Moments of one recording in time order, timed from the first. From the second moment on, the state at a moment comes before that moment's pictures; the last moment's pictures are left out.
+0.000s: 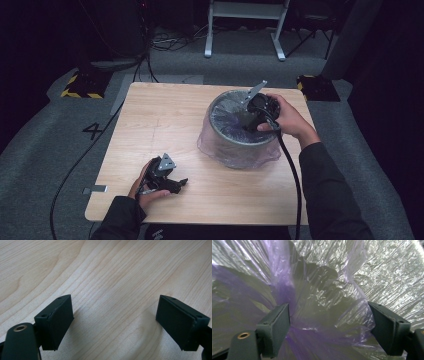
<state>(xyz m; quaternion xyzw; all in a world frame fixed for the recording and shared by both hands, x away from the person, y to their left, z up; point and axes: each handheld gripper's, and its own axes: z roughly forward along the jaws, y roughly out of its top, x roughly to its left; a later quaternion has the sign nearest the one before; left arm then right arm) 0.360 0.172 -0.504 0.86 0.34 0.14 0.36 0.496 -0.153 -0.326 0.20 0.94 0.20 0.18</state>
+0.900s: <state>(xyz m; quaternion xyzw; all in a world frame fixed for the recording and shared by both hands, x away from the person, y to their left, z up) 0.360 0.172 -0.504 0.86 0.34 0.14 0.36 0.485 -0.153 -0.314 0.19 0.93 0.22 0.21</state>
